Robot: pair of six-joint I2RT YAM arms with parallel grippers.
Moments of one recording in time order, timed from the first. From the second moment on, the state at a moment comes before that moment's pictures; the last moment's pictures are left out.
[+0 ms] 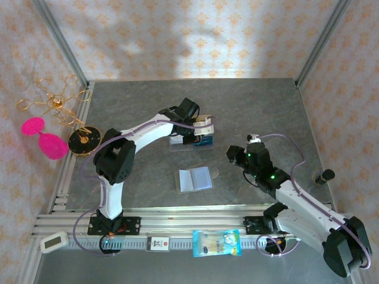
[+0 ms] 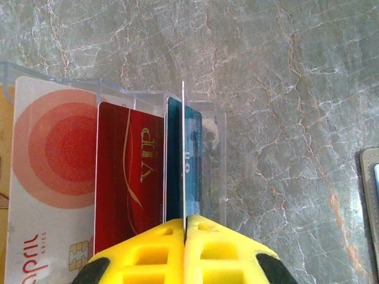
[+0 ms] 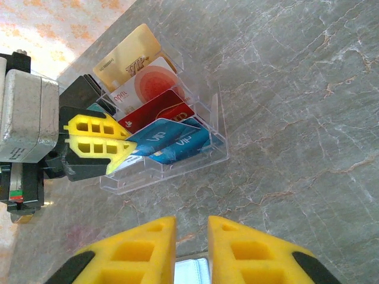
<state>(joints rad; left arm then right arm) -0.58 1.98 1.54 -0.63 0.28 0.79 0.52 0.86 0.43 -0.10 0.01 0.84</state>
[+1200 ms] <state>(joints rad) -0.59 1.53 1.24 -0.29 0.21 0.37 0.52 0.85 0.45 -0.11 0.00 0.83</state>
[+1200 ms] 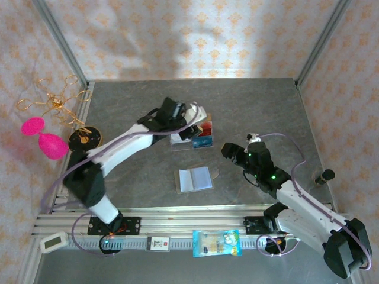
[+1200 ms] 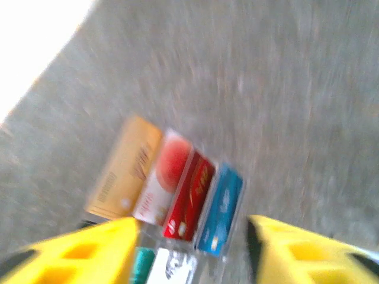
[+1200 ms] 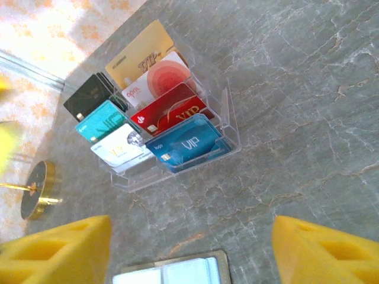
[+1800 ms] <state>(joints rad) -0.26 0.92 0.42 0.41 -0.44 -0.09 0.52 0.89 0.50 -0.15 0.39 0.90</state>
